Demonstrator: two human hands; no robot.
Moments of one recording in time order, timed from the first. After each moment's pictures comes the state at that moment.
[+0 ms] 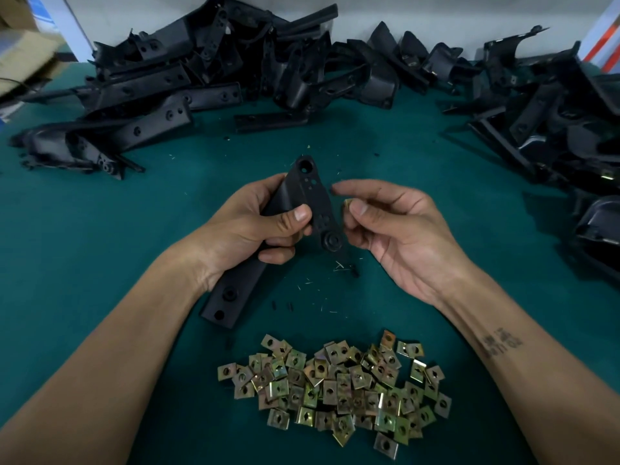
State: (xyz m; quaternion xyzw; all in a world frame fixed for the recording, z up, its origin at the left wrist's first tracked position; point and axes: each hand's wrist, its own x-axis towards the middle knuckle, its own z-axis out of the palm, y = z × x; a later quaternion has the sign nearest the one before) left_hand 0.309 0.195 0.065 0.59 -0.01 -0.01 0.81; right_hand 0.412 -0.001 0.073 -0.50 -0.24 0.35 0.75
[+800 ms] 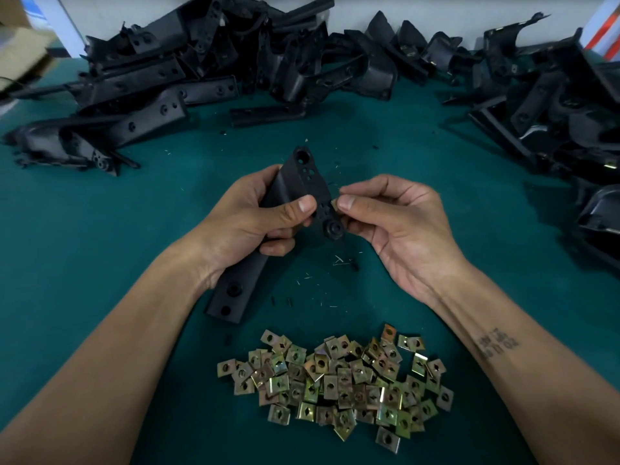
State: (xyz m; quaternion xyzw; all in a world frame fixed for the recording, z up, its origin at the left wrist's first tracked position) left_hand 0.309 0.189 0.067 0.62 0.03 0.03 0.78; right_hand 0.403 0.005 0.074 -0.52 -0.18 0.30 0.78
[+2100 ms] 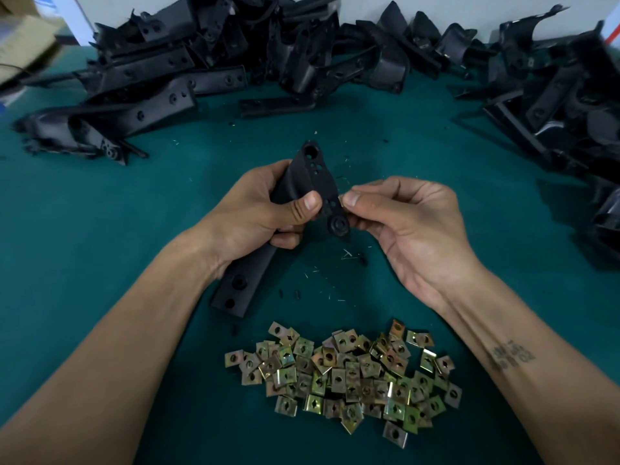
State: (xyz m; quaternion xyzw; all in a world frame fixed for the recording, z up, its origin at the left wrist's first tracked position) left_hand 0.311 0.189 0.067 0.65 0.03 0.03 0.76; right_hand 0.390 0.009 0.082 -0.56 -0.13 0.27 0.77
